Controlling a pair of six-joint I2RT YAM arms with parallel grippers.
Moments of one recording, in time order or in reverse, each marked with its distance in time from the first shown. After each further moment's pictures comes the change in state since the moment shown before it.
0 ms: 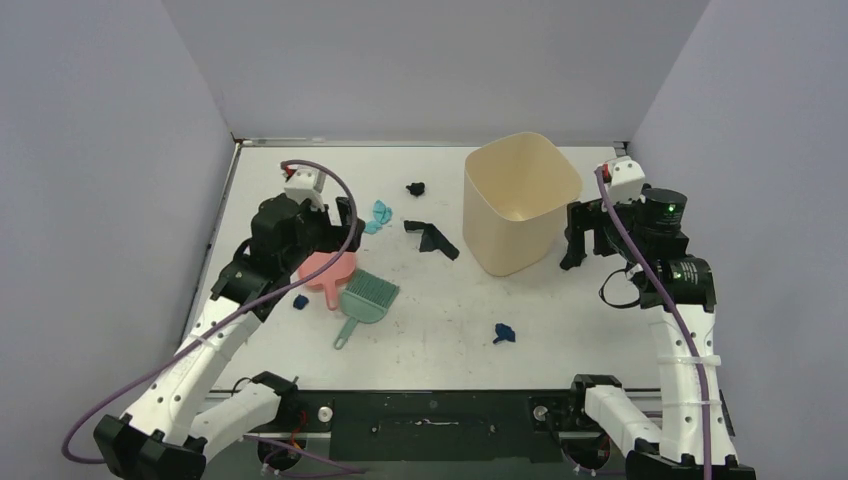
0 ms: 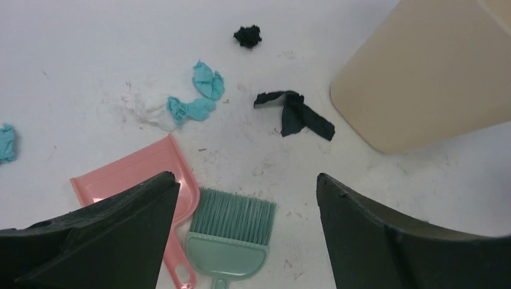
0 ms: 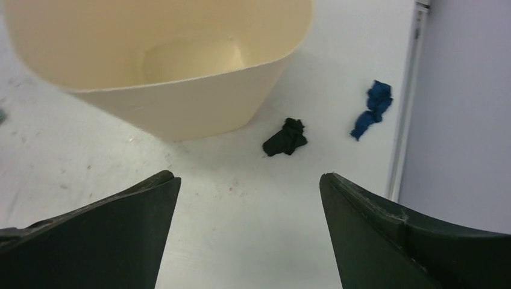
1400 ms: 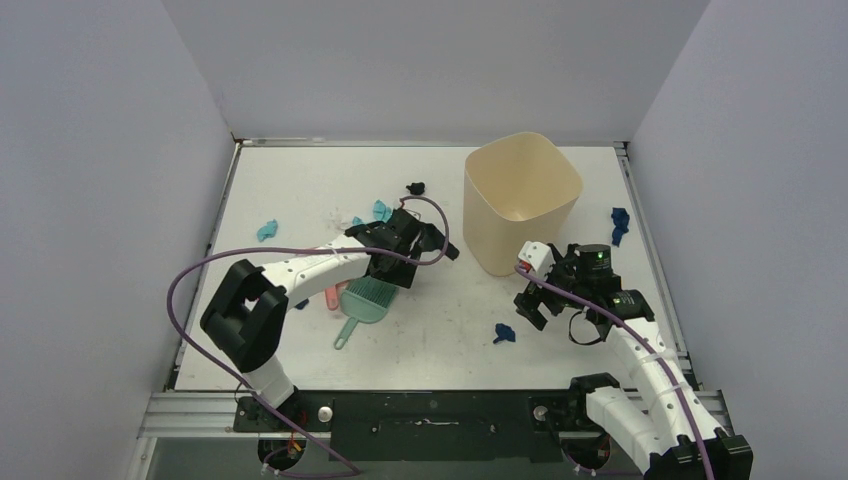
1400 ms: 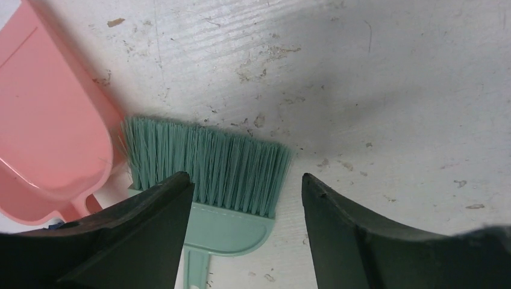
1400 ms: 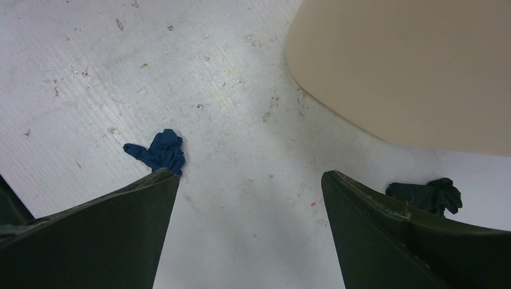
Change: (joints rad) left arm -0.318 0.771 0.224 -0.295 -0.230 -0.048; right arm 0.183 -0.082 -0.587 0.190 -0.393 -0.489
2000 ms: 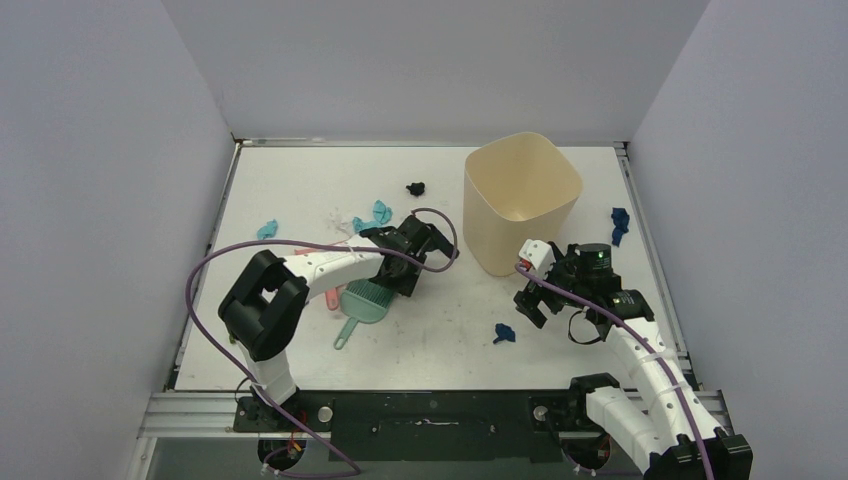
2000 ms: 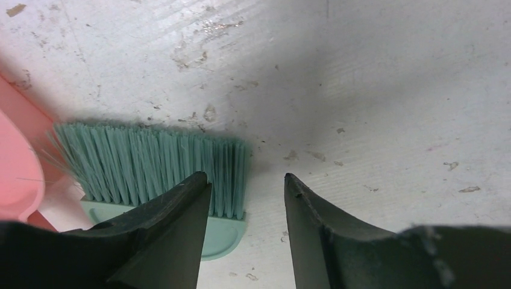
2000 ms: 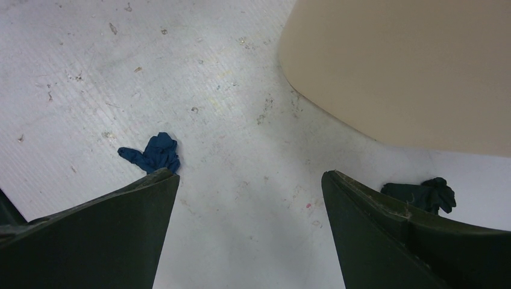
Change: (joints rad) left arm -0.033 0.090 0.017 -0.011 0.075 0.017; right arm 0.000 0.002 -0.002 0.022 0.006 0.008
